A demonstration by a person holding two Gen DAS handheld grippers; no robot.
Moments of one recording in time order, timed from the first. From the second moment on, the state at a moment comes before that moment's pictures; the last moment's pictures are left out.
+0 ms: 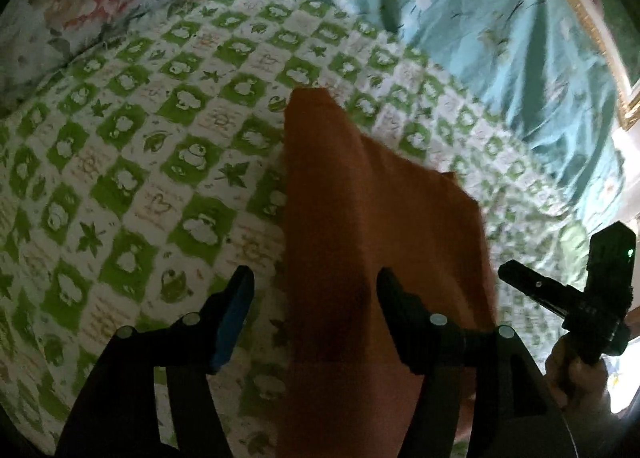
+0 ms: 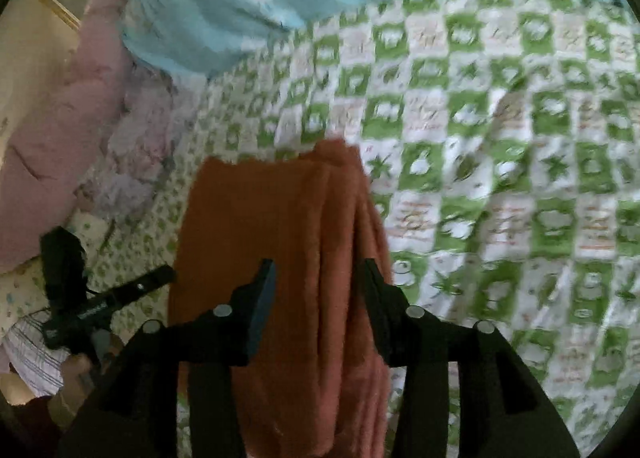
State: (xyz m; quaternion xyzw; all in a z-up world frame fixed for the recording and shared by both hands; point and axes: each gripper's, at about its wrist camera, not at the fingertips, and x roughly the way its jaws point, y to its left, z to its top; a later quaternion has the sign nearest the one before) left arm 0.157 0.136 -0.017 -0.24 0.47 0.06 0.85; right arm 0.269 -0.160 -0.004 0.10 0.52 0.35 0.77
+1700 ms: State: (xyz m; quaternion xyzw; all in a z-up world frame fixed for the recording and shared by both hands) left arm 0.131 0.110 -0.035 -0.27 0.52 0.00 0.81; right arm 0.199 -0.236 -0.022 0.16 0.56 0.34 0.74
